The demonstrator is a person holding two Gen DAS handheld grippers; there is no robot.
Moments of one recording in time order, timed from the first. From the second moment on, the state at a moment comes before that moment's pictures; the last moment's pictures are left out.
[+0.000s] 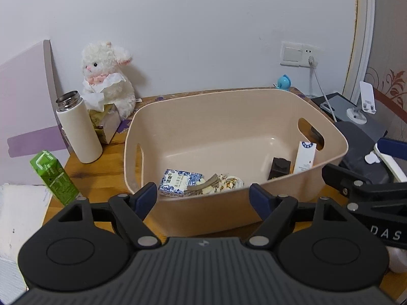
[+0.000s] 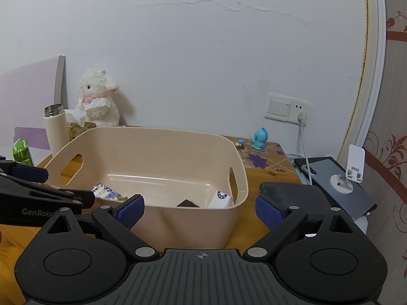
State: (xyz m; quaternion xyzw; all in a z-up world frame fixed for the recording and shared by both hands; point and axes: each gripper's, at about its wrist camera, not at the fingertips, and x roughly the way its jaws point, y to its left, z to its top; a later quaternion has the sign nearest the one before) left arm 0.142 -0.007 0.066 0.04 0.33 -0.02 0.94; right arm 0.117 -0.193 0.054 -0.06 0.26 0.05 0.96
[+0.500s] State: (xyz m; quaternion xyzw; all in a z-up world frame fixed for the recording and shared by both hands) left arm 0.118 -0.006 0.059 0.04 0.33 -0.02 0.94; right arm 0.105 -0.196 0.050 -0.05 0.26 0.06 0.96
